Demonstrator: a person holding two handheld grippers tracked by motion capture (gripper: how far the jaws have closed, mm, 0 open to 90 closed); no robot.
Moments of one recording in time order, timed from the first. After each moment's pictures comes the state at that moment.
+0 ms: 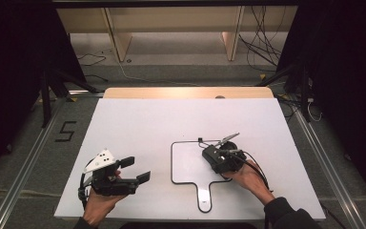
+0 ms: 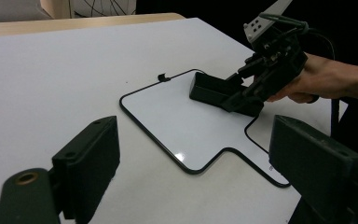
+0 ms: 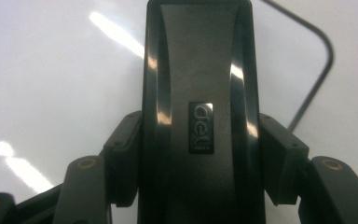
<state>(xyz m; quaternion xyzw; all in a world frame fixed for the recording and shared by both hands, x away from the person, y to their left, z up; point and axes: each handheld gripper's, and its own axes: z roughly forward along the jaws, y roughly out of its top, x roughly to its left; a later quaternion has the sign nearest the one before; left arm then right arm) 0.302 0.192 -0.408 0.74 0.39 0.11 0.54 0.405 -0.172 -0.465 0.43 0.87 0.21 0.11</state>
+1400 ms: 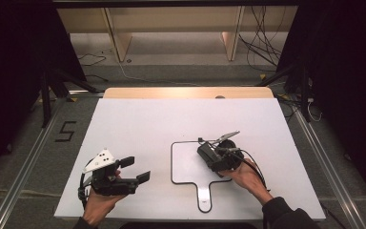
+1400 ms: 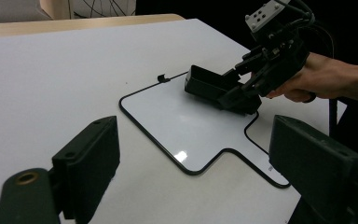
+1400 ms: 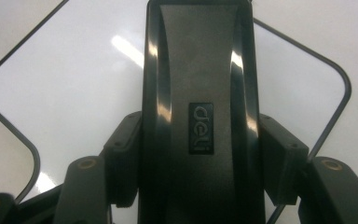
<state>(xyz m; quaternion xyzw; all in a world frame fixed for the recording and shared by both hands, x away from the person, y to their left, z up) 0.302 0.193 -0.407 0.74 0.39 0.11 0.54 0.406 -0.167 -0.456 0.42 0.87 0.26 0.10</state>
